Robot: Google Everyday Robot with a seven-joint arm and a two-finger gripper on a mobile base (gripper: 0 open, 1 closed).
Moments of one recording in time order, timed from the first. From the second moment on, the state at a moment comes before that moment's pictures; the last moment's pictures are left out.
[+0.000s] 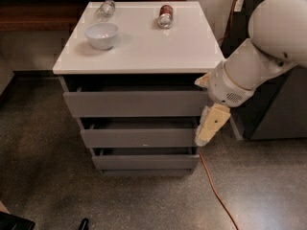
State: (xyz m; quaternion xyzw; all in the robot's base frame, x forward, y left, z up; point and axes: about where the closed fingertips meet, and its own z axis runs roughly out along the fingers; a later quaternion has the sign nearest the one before) arm 0.493 -0.138 0.847 -0.64 0.74 0.08 0.21
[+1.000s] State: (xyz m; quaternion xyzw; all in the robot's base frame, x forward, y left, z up) arm 0.495 -0.093 0.793 -0.67 0.70 0.09 0.20
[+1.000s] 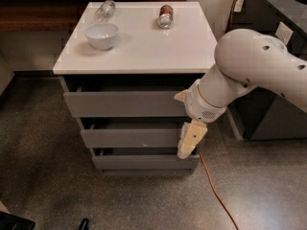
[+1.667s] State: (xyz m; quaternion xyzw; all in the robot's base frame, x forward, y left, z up) arm 0.506 -0.071 0.739 -0.68 0.70 0.10 0.19
